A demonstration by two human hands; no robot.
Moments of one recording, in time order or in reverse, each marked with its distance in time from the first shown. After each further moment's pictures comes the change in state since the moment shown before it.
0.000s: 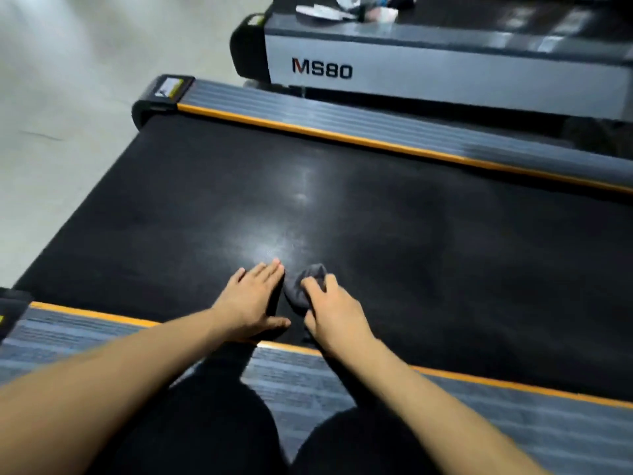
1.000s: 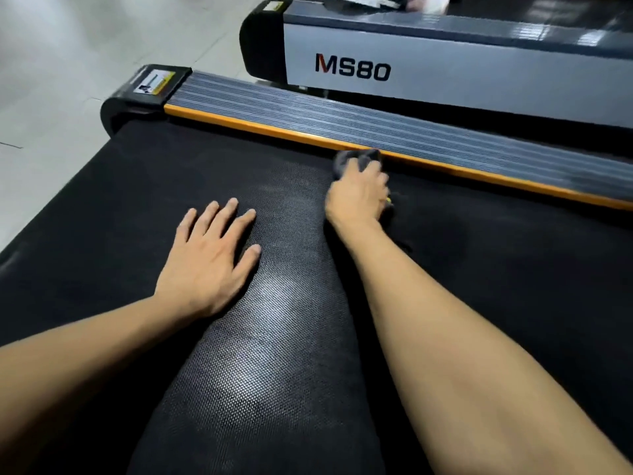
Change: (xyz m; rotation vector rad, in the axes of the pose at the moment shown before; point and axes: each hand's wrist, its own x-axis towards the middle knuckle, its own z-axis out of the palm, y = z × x) left_hand 0.159 -0.171 -0.043 -0.005 0.530 -0.201; right_hand 0.383 0.025 -0.004 0.061 0.444 0.519
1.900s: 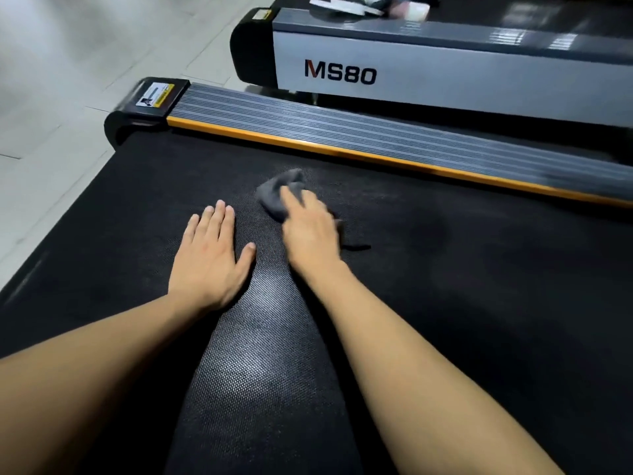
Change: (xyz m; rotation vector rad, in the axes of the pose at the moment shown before) left_hand 0.001 -0.005 -0.004 -0.009 -0.027 -0.069; right_hand -0.086 -0.019 -0.010 0.140 -0.107 -0.403
